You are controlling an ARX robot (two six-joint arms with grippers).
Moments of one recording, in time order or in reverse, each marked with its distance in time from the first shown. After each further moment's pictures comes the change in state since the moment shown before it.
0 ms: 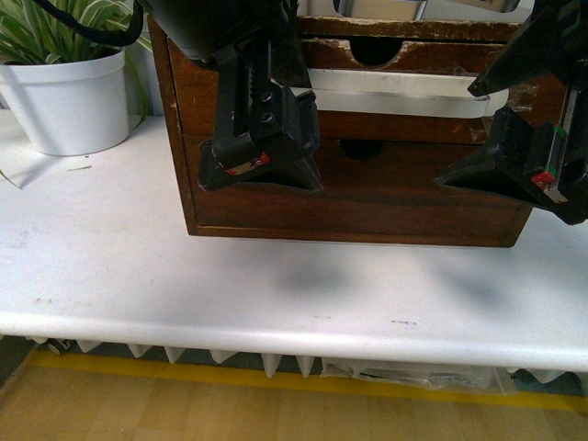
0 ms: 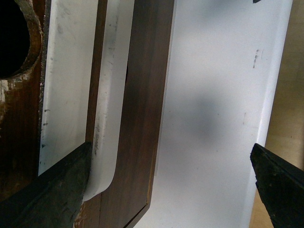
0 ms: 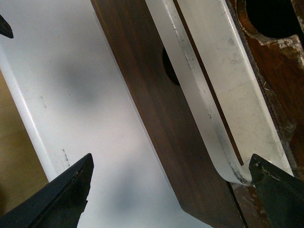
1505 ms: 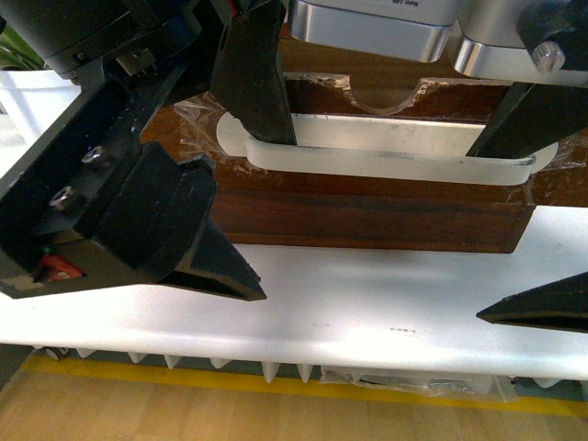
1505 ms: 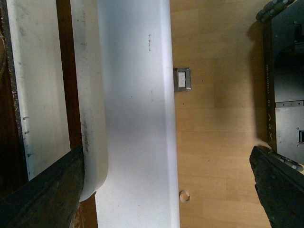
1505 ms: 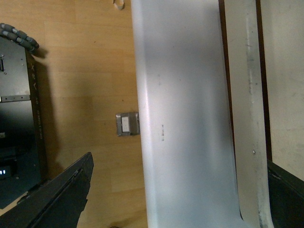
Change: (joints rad) left arm -0.029 -0.178 -0.127 -0.284 0.039 0.144; right arm 0.043 -0.097 -0.024 -0.380 -0.137 -0.241
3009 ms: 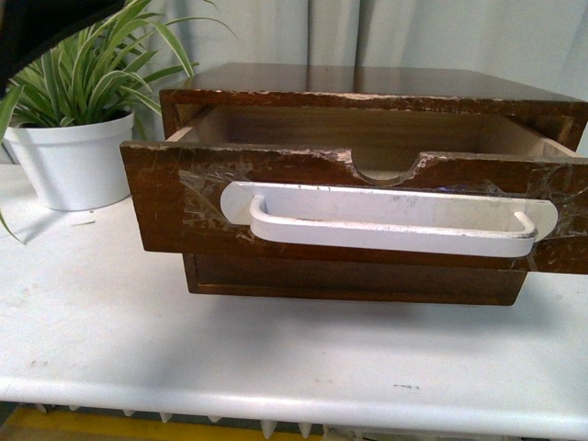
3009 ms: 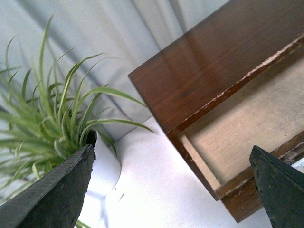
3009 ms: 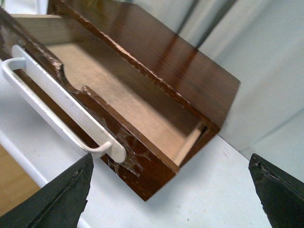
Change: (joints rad) left arm 0.141 -0.611 -0.670 1.126 -0.346 -0.682; right arm -0.330 -0.735 -0.543 0.700 -0.065 0.587
